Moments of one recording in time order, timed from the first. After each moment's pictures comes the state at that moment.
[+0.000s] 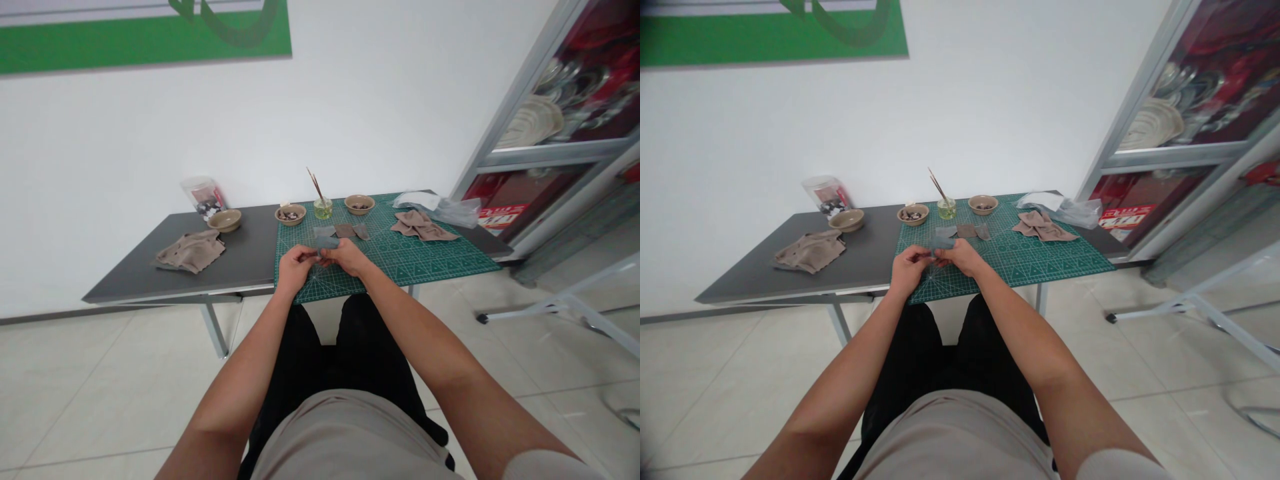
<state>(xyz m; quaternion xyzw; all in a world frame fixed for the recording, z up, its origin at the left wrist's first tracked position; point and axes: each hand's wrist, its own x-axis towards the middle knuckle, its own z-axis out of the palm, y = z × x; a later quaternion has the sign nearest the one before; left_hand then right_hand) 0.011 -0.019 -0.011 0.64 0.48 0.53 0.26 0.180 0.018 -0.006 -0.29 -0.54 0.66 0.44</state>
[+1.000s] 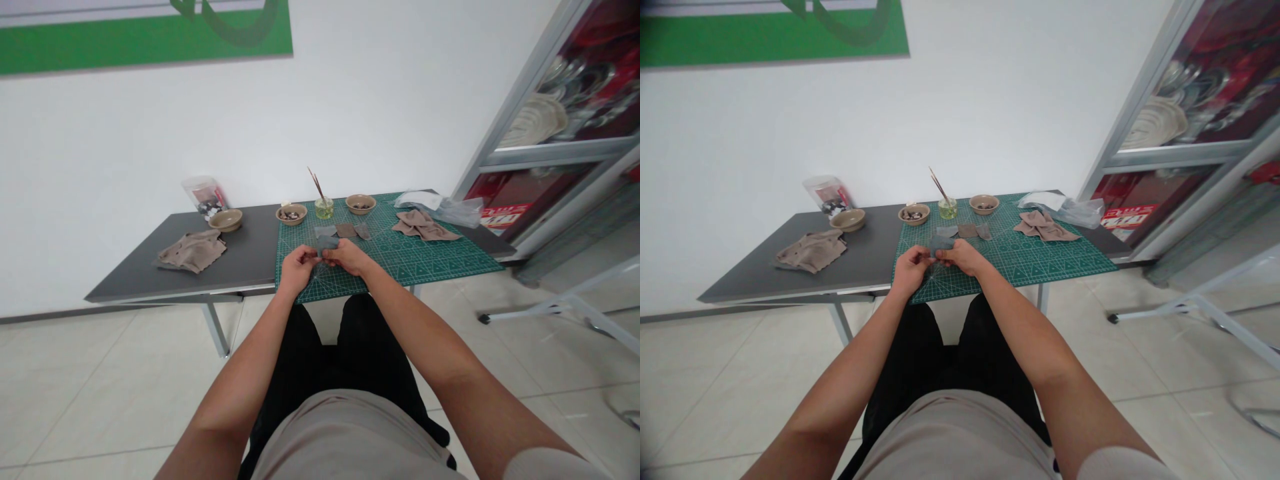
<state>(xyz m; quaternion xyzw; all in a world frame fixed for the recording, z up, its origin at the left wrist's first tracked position) 0.011 -0.017 -0.015 0.66 0.47 0.52 0.27 0.182 0.023 -0.008 -0.27 -0.58 0.66 0.40</state>
